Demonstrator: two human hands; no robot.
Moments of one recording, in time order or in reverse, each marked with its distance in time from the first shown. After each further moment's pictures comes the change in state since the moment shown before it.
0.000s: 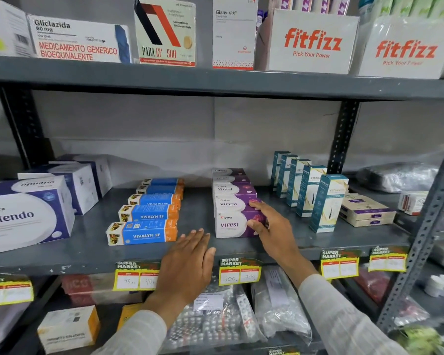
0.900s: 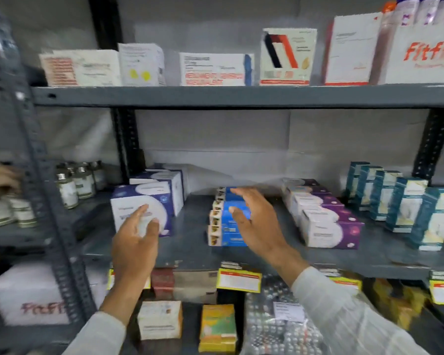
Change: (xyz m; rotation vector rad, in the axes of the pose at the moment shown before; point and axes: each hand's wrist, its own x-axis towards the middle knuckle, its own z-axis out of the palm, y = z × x) left_hand -0.066 -0.228 -0.151 -0.646 0.543 -0.645; right_hand 0.000 -0.217 0.151 0.084 -0.047 -0.285
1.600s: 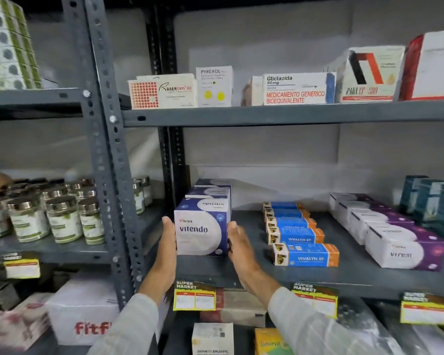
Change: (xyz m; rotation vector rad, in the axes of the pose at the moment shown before) left_hand 0.100 -0.061 -0.052 -0.529 -0.358 -0.349; right_hand 0.020 -0.089 0.199 0.788 -0.114 0.570
